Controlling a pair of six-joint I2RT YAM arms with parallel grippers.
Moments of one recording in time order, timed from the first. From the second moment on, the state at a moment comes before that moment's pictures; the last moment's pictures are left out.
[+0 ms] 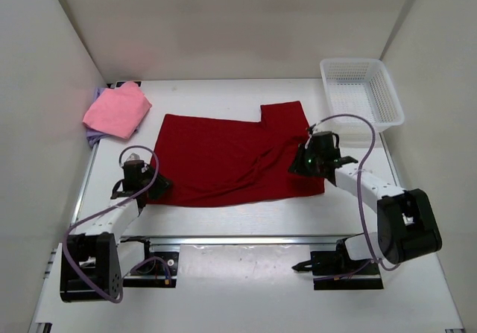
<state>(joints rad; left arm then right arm) 0.02 1.07 0.34 -0.07 0.12 -0.77 0.27 1.36 0.71 -0.16 -0.22 0.45</state>
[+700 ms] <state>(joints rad) 0.23 1.04 0.31 -0.19 0.31 -0.73 0.03 1.00 0.25 -0.07 -0.30 0.60</state>
